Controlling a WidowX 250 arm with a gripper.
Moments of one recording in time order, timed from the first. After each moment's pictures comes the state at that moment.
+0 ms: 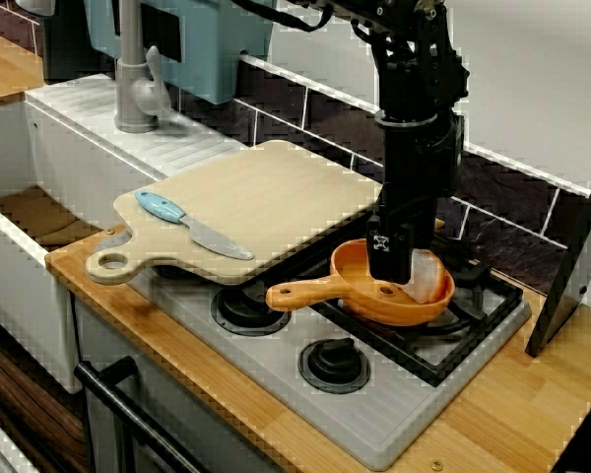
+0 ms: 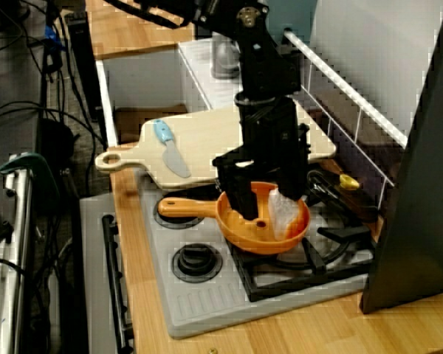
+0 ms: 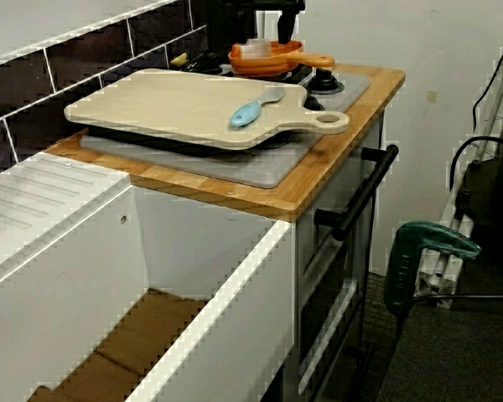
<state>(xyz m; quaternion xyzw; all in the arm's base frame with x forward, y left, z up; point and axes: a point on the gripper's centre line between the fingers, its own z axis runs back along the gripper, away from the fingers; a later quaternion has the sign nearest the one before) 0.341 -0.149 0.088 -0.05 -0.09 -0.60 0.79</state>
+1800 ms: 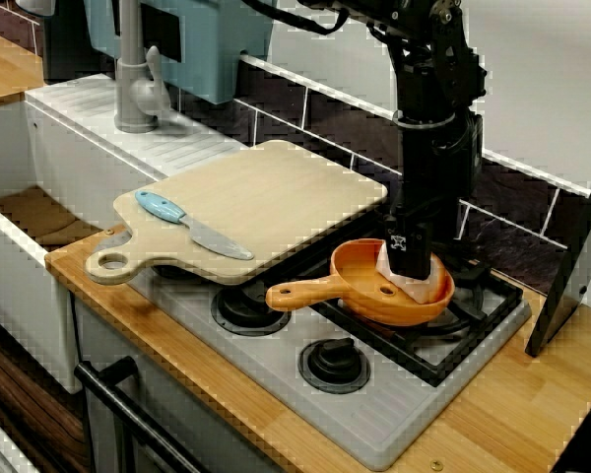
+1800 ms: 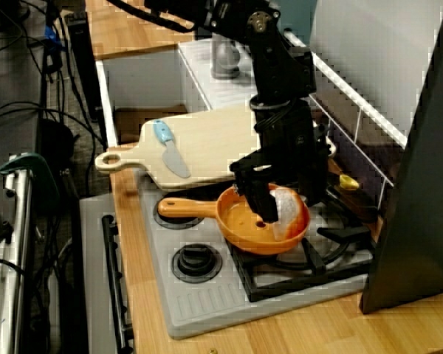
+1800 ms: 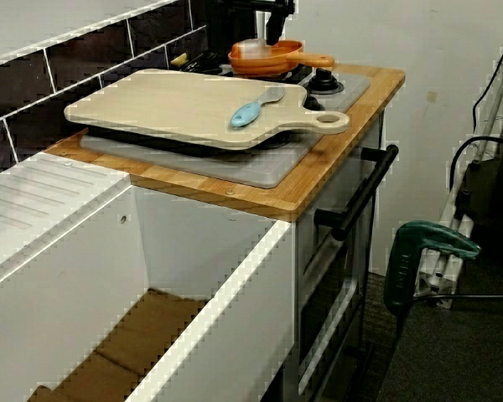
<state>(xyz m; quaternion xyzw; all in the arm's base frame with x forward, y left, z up) 0.357 -0.156 0.084 -0.03 -0.12 -0.62 0.77</state>
